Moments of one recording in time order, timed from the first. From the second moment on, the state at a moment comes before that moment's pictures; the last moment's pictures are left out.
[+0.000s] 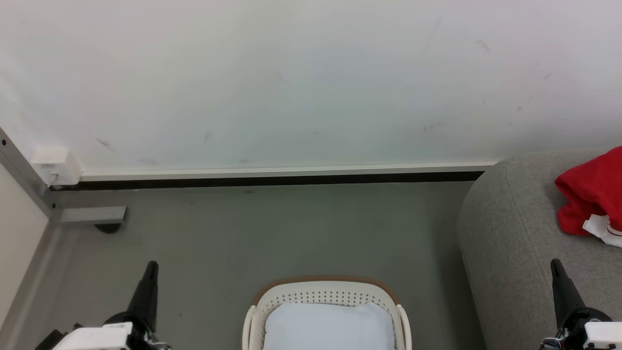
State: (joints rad) left arm -0.10 0.05 0.11 0.25 -1.60 -0.13 0.11; right arm -0.10 -0.05 -0.11 0.25 1.60 0.13 0.11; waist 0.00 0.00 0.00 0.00
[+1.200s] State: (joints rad) left arm -0.10 0.05 0.11 0.25 -1.61 -0.13 0.11; right arm -0.10 -0.05 -0.11 0.25 1.61 0.13 0.11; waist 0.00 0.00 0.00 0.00
